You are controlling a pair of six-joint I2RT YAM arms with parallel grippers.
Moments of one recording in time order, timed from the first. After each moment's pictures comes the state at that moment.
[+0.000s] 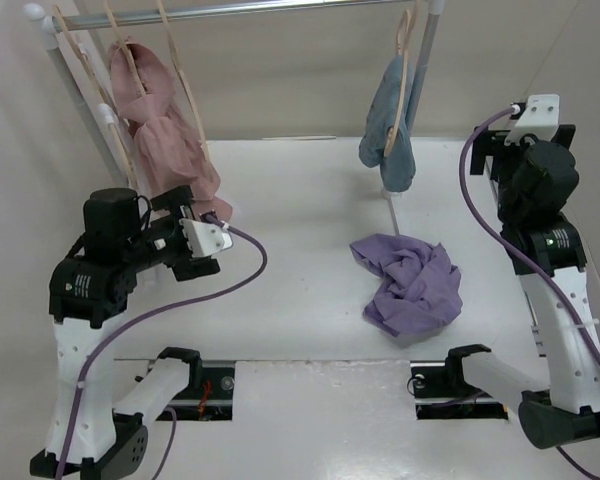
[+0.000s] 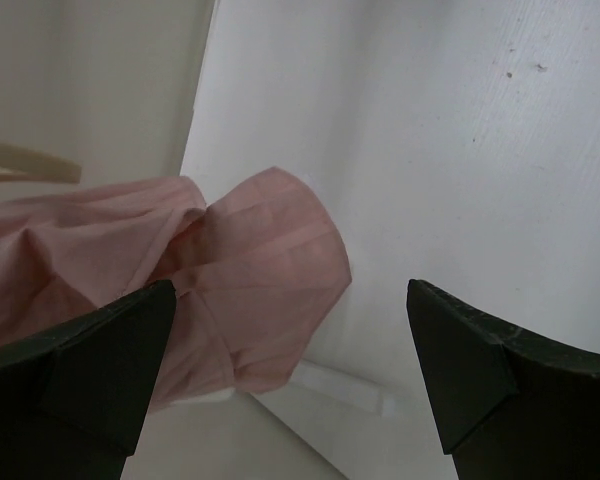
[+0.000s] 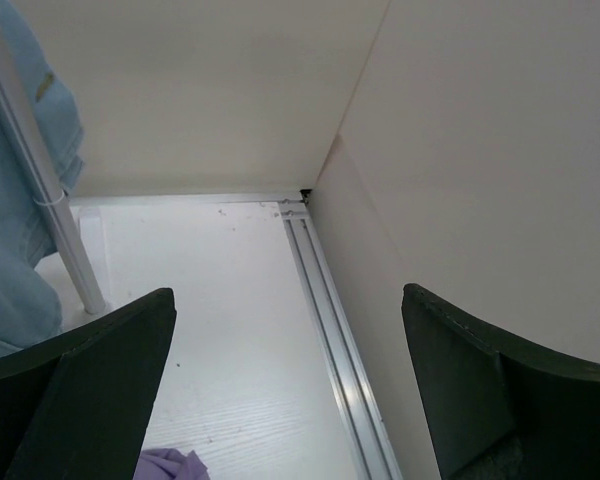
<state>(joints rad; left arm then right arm) -0.15 0.90 1.48 -1.21 0.51 1.10 0.16 1.01 1.39 -0.38 0.47 -0.26</state>
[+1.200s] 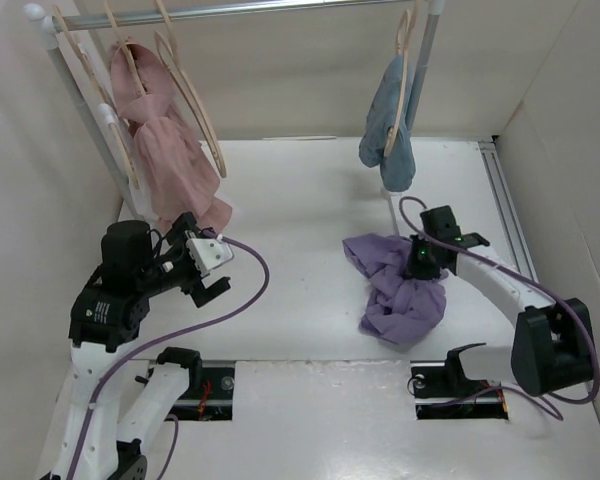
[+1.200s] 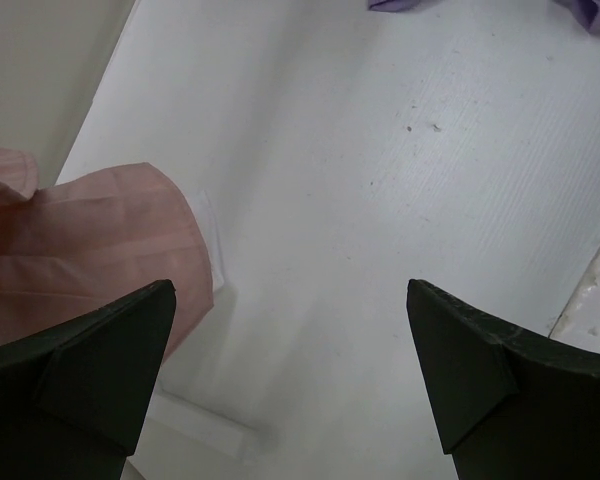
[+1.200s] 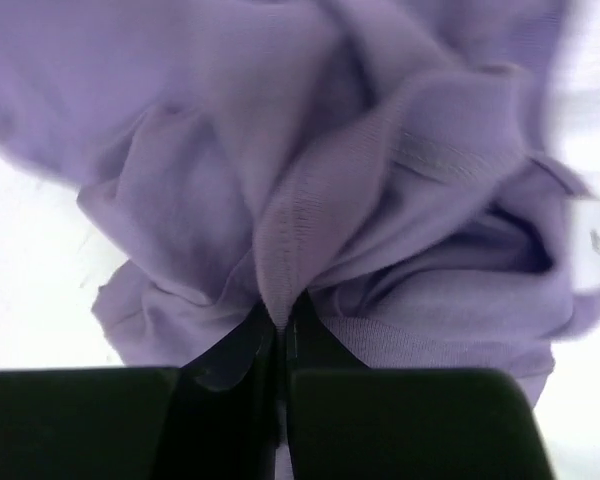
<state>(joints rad) -0.16 0.71 1.18 -1.08 0.58 0.80 0.17 1.29 0.77 -0.61 -0.06 0.44</state>
